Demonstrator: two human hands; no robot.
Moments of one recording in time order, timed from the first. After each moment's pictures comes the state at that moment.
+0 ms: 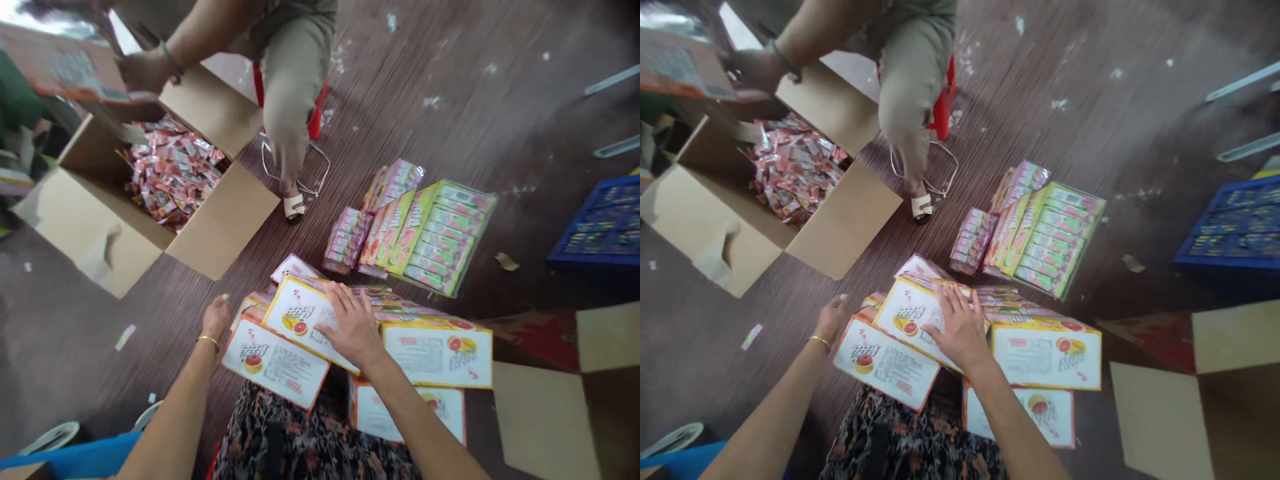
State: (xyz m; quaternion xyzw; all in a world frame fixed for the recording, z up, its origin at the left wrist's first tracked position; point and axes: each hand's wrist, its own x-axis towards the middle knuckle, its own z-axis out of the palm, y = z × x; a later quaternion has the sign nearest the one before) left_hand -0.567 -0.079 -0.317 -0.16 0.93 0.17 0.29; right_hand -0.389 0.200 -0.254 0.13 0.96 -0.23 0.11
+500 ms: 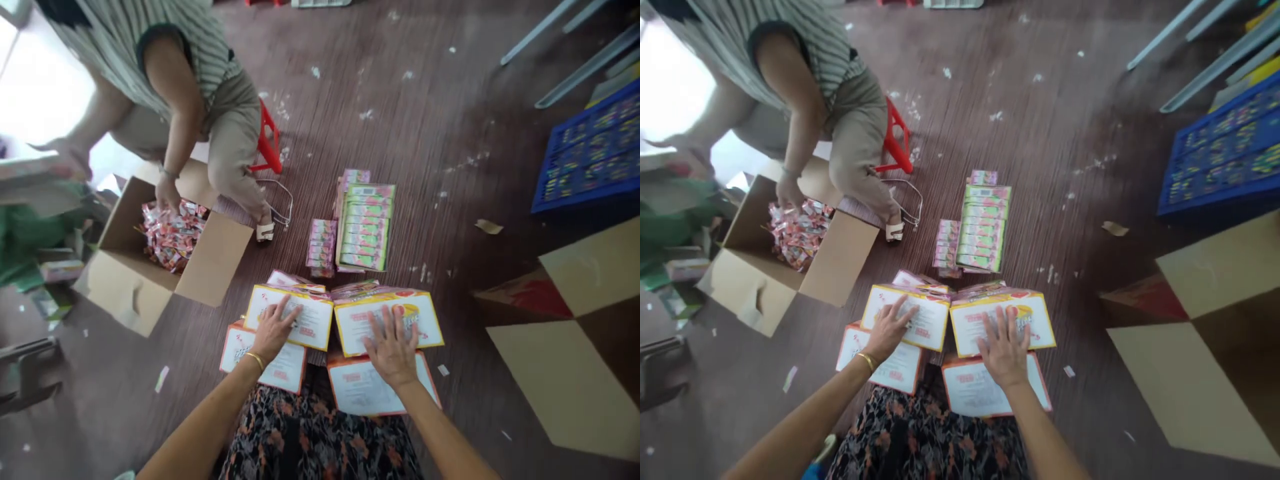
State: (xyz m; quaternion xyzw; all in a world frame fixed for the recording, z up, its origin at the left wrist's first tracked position) left_hand -0.477 0.075 -0.249 0.50 0.83 -0.05 0.26; right_hand -0.215 0.246 -0.282 0.32 0.94 -0.13 -0.01
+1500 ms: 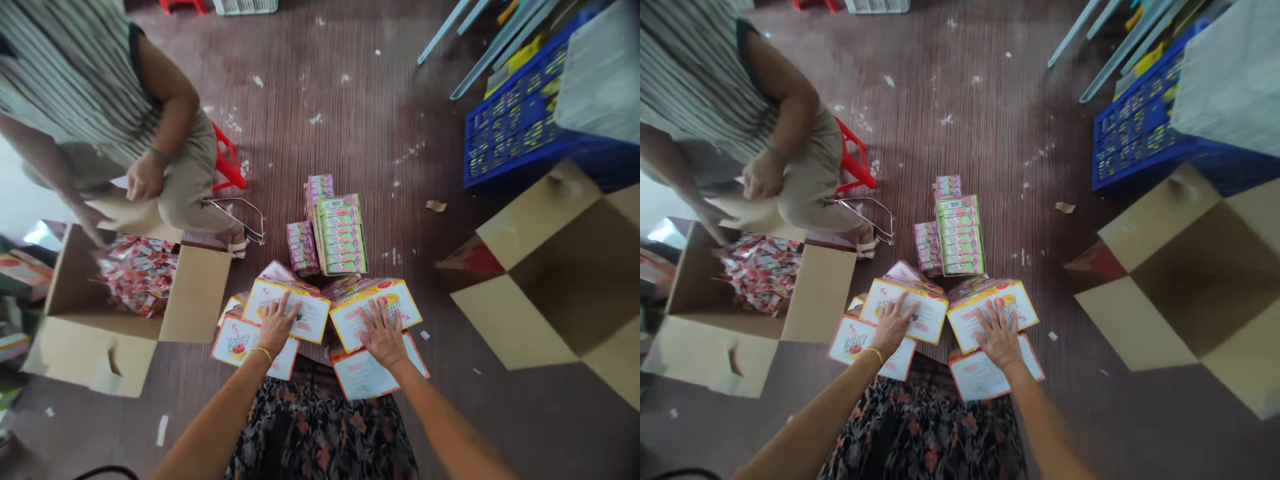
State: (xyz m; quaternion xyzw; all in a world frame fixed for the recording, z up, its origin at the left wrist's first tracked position) left_hand -0.534 0.139 -0.245 0.55 0.77 -0.08 0.32; right_hand -0.234 0.250 -0.281 0.36 0.92 -0.10 0.11
